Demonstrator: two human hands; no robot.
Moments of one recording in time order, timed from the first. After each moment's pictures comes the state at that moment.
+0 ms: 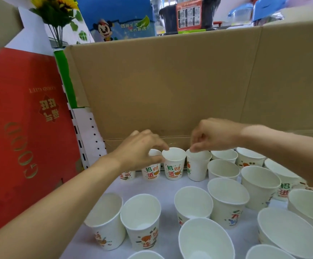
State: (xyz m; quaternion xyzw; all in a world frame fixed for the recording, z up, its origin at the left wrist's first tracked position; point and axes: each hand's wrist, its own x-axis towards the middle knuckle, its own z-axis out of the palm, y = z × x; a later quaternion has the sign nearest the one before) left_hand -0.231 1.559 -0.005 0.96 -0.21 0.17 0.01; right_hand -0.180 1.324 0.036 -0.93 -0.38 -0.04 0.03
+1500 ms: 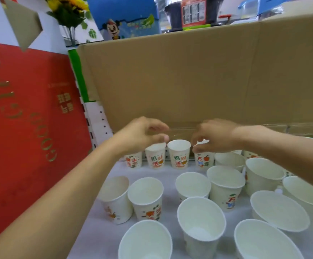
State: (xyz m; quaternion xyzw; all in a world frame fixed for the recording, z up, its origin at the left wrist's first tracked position) left_hand -0.273 1.550 0.023 0.95 -0.11 0.10 0.27; right_hand -0.206 1.325 0.022 -0.92 -0.39 -0.05 -0.06
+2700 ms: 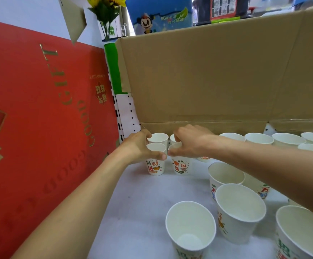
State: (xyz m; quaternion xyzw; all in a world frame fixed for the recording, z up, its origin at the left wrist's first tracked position) left_hand -0.306 1.618 -0.024 0.97 0.11 0.08 0.22; right_hand -0.259 1.444 0.001 -0.94 -0.33 -0.07 0.05
